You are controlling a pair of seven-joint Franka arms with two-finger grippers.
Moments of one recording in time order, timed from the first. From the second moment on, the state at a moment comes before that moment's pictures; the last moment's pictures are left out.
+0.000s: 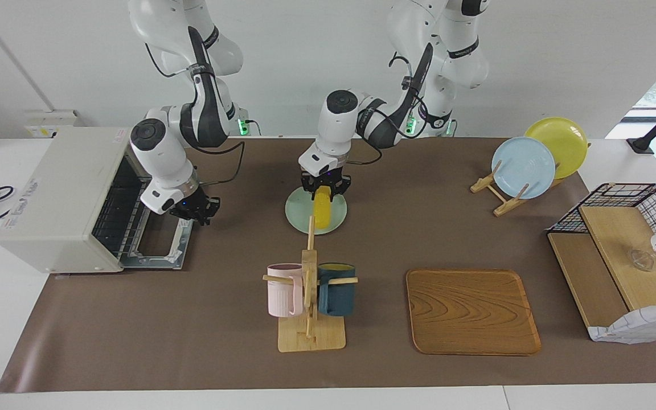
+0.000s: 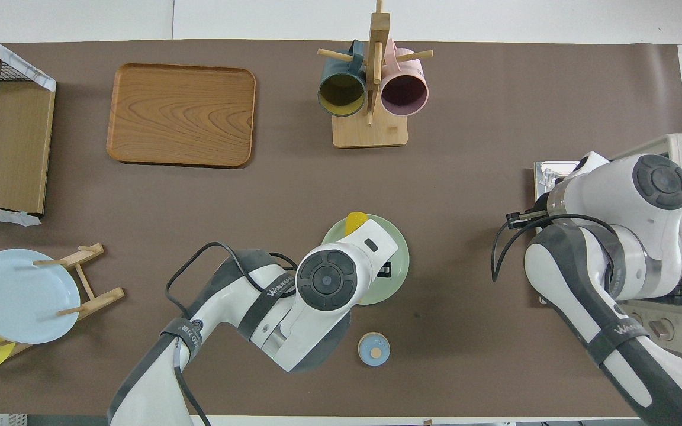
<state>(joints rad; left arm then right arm) -0.92 0.25 0.07 -2.04 -0.13 2.41 -0.65 0.04 0.07 0.02 -2.24 0.06 2.27 -0.10</state>
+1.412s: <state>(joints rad) -0.66 0.09 0.10 -1.82 -0.17 1.99 -0.64 0.10 0.08 0.14 -2.11 0.06 2.13 0.10</state>
